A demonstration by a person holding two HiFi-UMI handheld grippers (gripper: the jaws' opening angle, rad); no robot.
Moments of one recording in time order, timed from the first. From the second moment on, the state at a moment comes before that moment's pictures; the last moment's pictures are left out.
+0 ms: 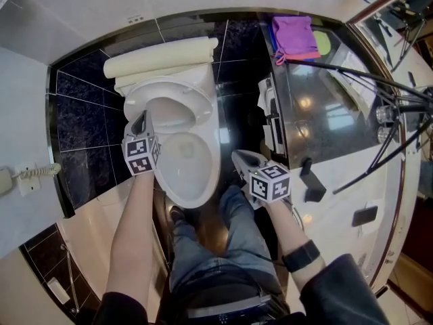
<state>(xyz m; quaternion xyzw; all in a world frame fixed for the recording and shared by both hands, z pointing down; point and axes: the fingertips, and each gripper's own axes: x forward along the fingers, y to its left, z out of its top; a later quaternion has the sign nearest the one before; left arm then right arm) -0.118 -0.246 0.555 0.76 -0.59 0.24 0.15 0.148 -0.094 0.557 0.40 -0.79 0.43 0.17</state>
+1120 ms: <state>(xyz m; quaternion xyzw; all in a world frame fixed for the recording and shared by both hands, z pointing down) -0.131 -0.028 0.387 0.82 -0.52 0.20 0.14 0.107 -0.021 0.419 0.45 -0.82 0.28 0.20</state>
